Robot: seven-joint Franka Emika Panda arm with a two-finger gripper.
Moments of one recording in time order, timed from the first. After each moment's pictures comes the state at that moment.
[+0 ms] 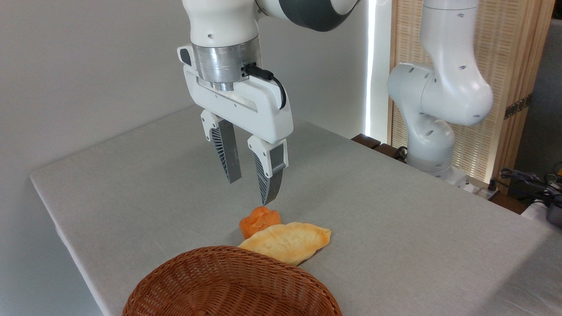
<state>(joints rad) -0.05 -0.07 0.09 -1.81 -0.04 1.75 0.78</state>
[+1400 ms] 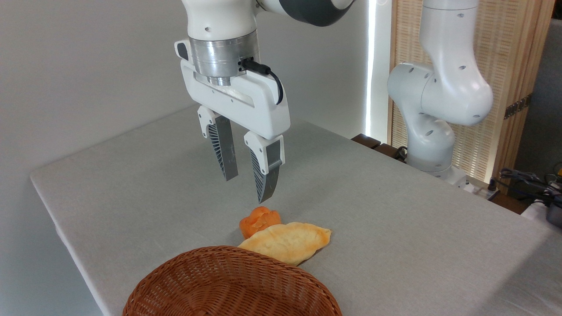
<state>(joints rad) -0.05 -0.07 0.09 -1.79 -0.04 1.75 0.78</state>
